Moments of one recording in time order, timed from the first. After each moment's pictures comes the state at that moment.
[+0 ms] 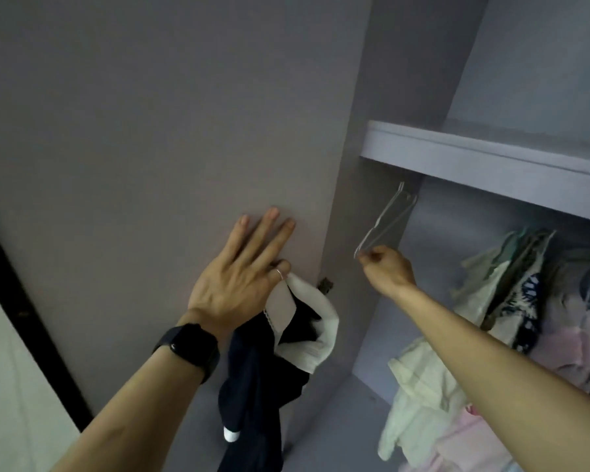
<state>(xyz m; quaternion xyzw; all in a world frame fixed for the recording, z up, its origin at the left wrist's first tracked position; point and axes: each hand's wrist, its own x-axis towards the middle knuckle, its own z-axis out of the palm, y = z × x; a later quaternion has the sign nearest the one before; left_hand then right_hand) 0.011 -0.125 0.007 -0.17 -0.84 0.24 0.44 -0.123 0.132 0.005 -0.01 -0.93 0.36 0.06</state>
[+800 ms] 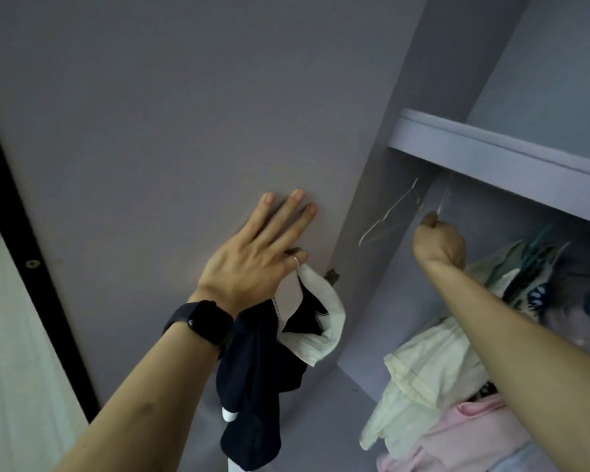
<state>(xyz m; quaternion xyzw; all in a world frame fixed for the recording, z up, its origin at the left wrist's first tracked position) -0.001 -0.136 -0.007 -0.18 -0.83 0.24 0.47 -0.154 0.142 0.034 -0.20 -0.90 0.33 0.22</state>
